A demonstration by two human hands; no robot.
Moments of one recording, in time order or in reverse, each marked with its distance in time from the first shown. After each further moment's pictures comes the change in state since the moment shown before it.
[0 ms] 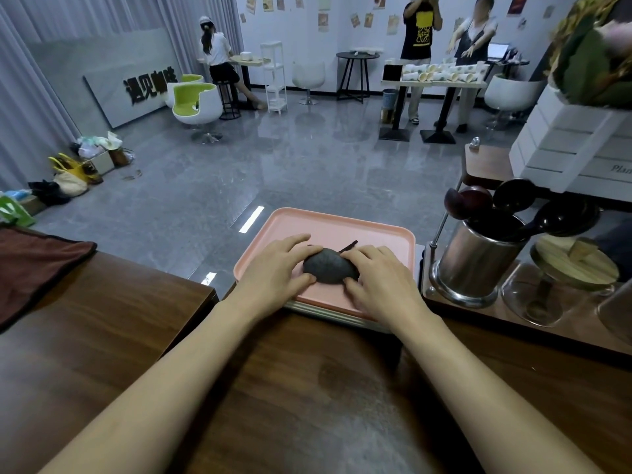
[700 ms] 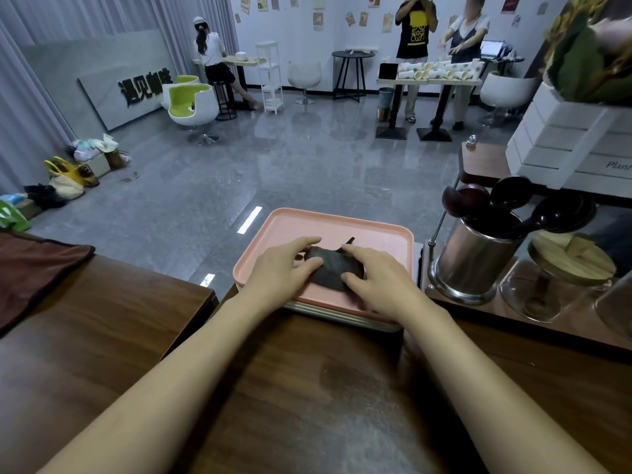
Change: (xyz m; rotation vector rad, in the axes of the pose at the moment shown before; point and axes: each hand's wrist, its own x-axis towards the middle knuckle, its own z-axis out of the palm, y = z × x) left_hand 0.006 0.021 -0.004 -0.210 0.012 -0.249; right_hand 0.008 0.008 -0.002 0.257 -0.164 0.118
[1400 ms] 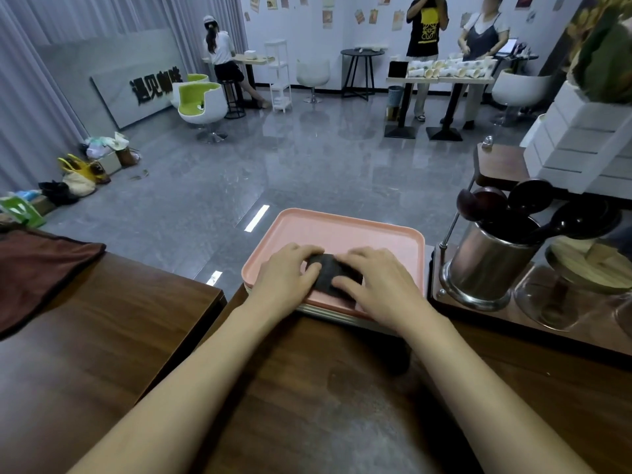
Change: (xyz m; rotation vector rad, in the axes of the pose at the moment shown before) left_hand -0.002 -0.009 0.005 0.095 0.017 -0.005; right_hand -0.003 -0.019 0.005 -0.100 0.061 -0.098
